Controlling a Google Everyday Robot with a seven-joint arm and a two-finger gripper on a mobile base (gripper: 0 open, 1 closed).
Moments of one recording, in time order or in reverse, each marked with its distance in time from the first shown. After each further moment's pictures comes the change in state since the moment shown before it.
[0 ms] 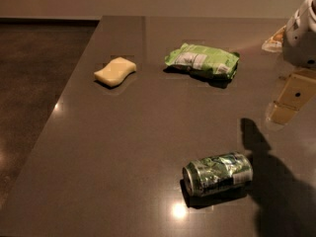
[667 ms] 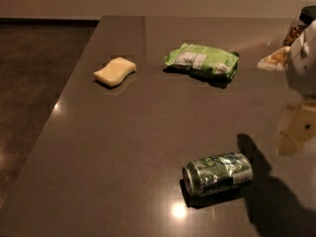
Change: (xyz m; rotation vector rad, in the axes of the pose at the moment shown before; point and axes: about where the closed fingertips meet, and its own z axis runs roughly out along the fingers) arm 0.000 0.048 0.001 -0.024 -0.023 -0.087
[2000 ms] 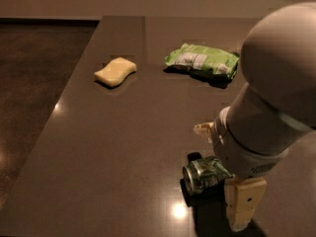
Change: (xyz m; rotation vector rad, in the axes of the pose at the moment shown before) arm -0.055 0.102 0.087 -0.162 0.037 -0.333
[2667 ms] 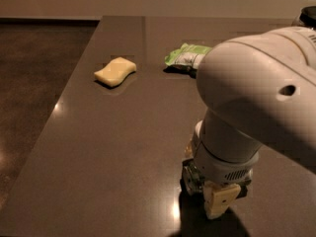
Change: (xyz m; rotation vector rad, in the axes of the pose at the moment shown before) arm -0.015 0.002 0.035 -0.065 0.050 -0.026
